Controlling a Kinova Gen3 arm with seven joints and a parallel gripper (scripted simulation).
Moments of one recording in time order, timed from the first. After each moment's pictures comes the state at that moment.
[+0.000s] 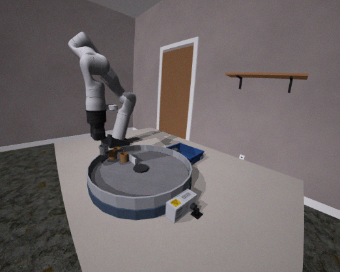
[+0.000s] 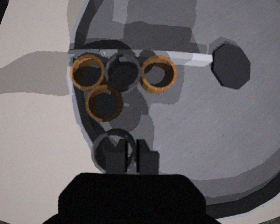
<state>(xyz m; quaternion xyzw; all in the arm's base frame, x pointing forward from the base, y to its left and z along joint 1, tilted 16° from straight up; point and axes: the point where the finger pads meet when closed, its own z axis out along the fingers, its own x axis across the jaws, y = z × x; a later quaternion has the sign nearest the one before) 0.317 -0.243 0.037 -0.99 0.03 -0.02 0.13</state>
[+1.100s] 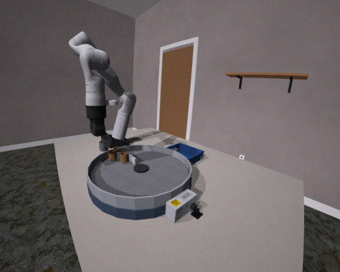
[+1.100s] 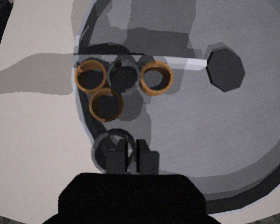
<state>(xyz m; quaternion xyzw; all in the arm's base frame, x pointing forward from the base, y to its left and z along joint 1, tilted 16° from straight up) 0.317 -0.247 0.055 -0.99 0.03 -0.02 0.13</state>
